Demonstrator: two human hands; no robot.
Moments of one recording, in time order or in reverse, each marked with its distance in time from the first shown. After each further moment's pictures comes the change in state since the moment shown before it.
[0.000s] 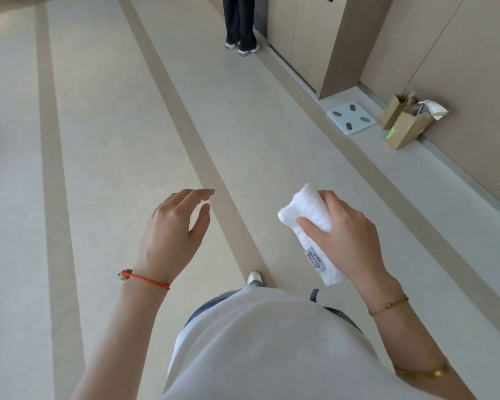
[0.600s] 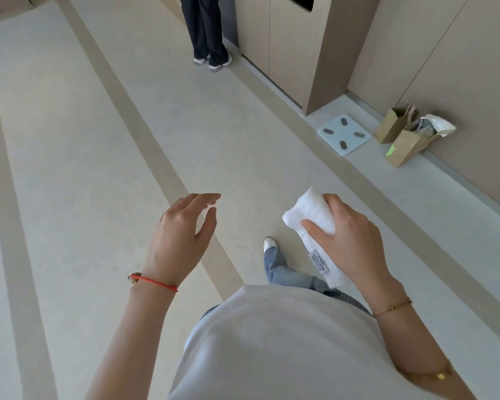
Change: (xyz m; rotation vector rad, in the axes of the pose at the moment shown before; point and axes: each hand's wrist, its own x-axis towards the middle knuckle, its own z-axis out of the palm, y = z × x) left_hand 0.376 -0.079 0.111 -0.061 -0.102 0.073; right_hand 0.360 0.034 0.038 -0.006 0.024 0.156
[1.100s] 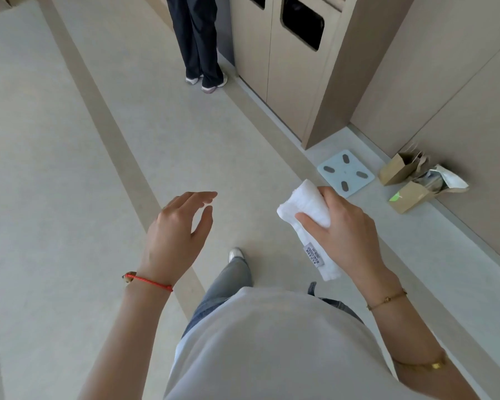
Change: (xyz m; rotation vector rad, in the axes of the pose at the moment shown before) left_hand 0.325 -0.064 0.051 -0.034 0.023 -0.007; right_hand 0.346 -0.018 -0.011 -0.025 0.001 -0.052
